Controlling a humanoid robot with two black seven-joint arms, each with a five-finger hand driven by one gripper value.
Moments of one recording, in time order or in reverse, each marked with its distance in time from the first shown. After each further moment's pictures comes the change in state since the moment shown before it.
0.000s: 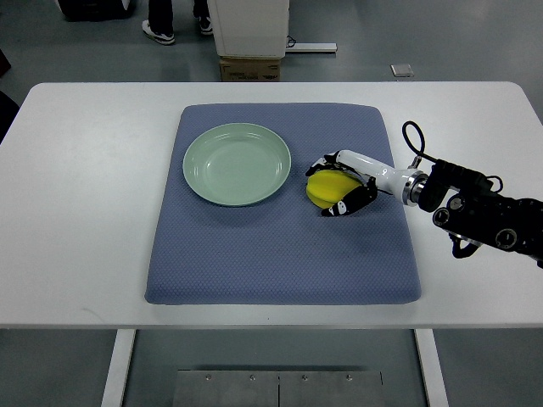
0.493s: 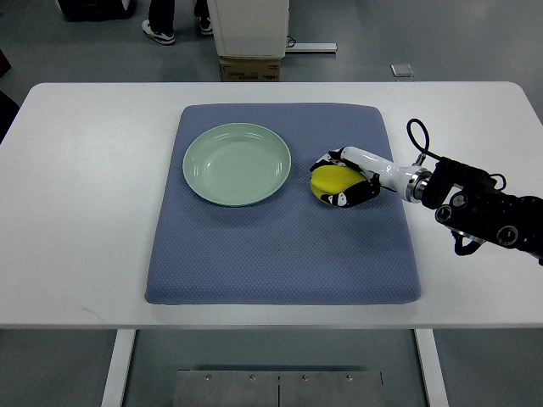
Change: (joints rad) left arm 0.000 0.000 0.000 0.000 0.000 0.000 0.000; right arm 0.007 -0.002 0.004 -0.022 0.014 0.002 -0.002
